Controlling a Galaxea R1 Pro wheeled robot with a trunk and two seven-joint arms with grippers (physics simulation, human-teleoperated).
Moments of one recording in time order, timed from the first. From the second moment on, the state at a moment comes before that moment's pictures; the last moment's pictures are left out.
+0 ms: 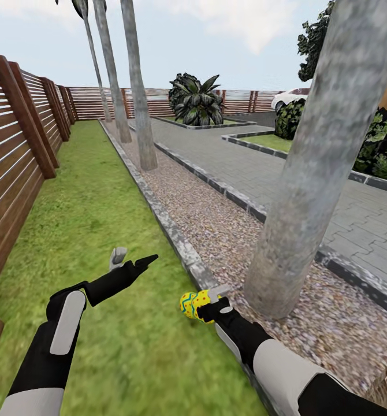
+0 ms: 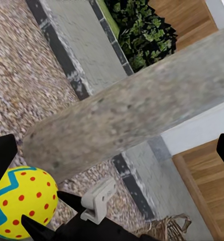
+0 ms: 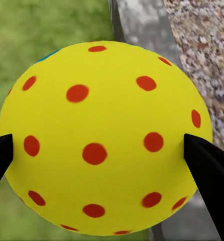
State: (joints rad) left arm -0.49 -0.01 0.19 -1.41 0.70 0.91 -0.45; right arm -0.80 0.17 0.59 -0.37 -0.25 0.21 -0.14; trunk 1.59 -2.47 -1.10
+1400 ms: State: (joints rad) left arm -0.55 0.10 0.20 -1.45 0.96 0.92 -0.60; right arm -0.80 0.17 0.59 -0.36 -0.25 0.20 -0.21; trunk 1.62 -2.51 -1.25
